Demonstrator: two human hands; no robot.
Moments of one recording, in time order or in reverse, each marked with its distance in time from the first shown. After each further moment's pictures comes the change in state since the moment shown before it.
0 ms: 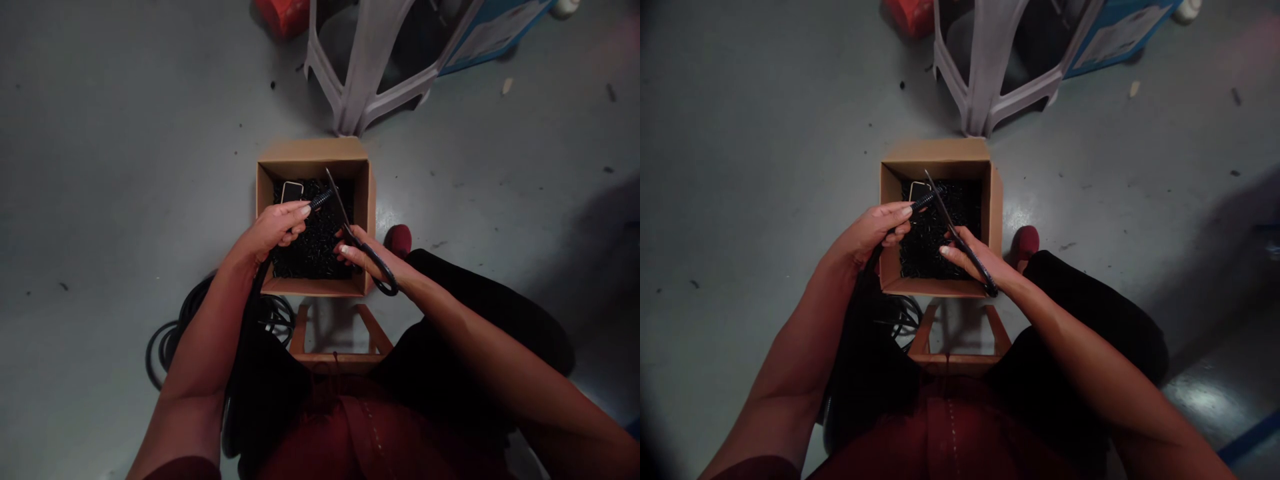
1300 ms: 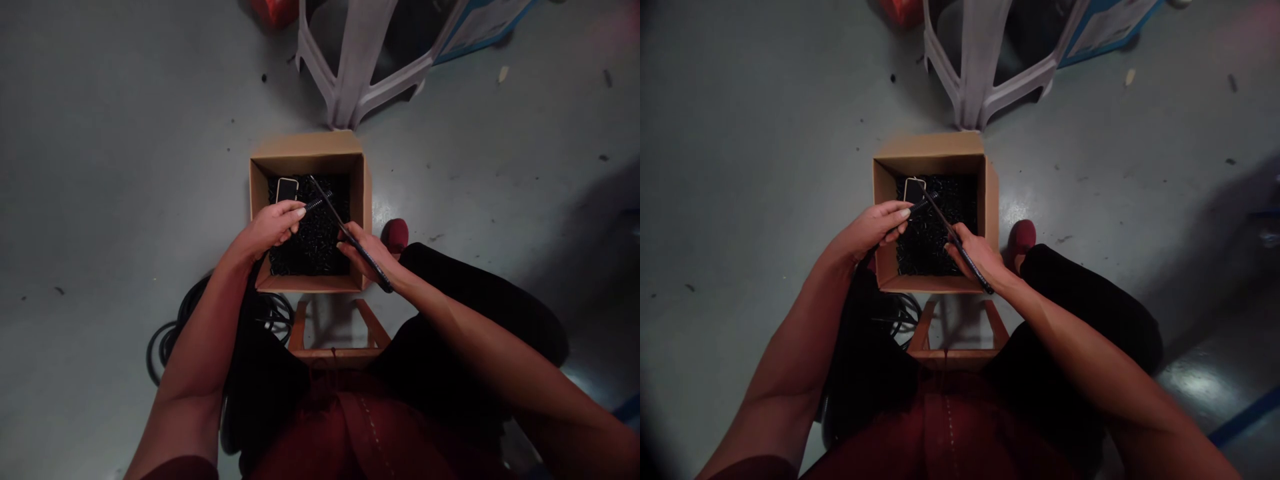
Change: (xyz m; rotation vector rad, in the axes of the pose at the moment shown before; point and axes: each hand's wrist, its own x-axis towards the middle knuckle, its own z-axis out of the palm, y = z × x) left_hand 0.012 -0.012 -0.002 0.238 0.028 0.024; right_hand -0.002 -0.007 0.005 -0.494 0.171 0.105
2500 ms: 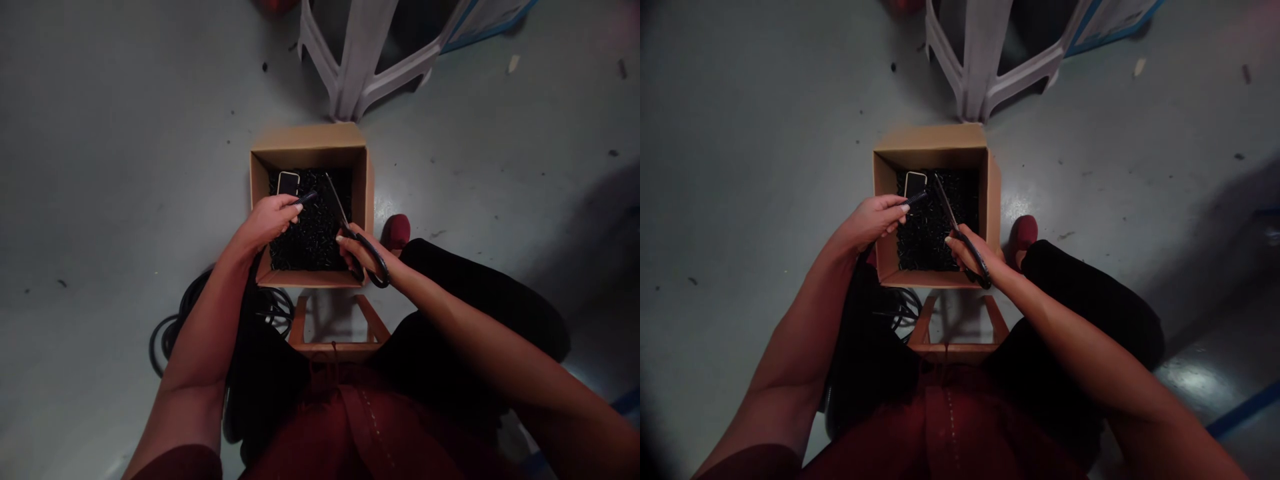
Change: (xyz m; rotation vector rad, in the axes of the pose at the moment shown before) left_hand 0.004 -0.004 -0.003 0.163 0.091 0.056; right_hand 0.003 0.007 0.019 0.567 -0.101 0.173
